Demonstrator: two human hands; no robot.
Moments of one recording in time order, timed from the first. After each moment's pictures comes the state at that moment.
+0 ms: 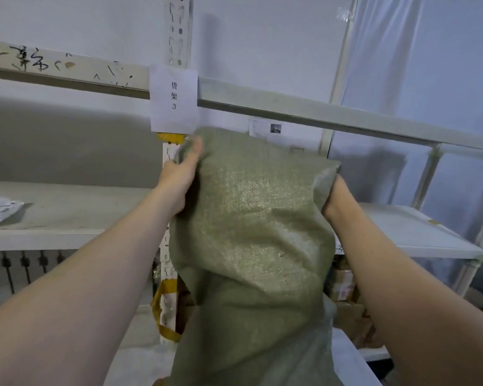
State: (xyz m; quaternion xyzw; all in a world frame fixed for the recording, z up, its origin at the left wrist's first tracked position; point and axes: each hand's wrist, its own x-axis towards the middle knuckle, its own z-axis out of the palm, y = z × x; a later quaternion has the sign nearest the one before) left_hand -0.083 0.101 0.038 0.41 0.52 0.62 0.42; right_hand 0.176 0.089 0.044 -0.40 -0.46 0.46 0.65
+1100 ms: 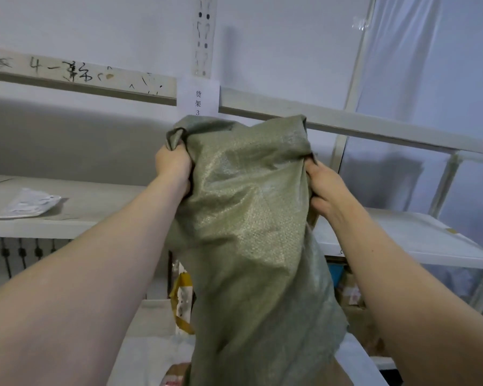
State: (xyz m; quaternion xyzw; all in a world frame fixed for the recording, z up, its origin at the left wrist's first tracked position) left_hand -0.111 0.074 0.060 0.32 0.55 0.73 0.26; right_hand 0.138 0.082 0.054 -0.40 -0.50 0.48 0.60
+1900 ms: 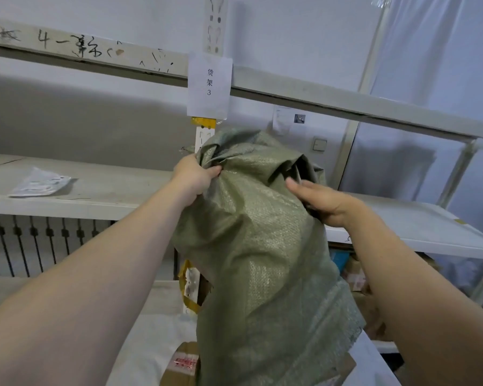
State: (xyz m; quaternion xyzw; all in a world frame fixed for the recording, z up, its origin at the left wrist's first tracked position) left_hand -0.123 0.076 0.003 0.52 0.61 0.54 0.25; right_hand 0.142 0.072 0.010 -0.52 -0.64 0.48 0.32
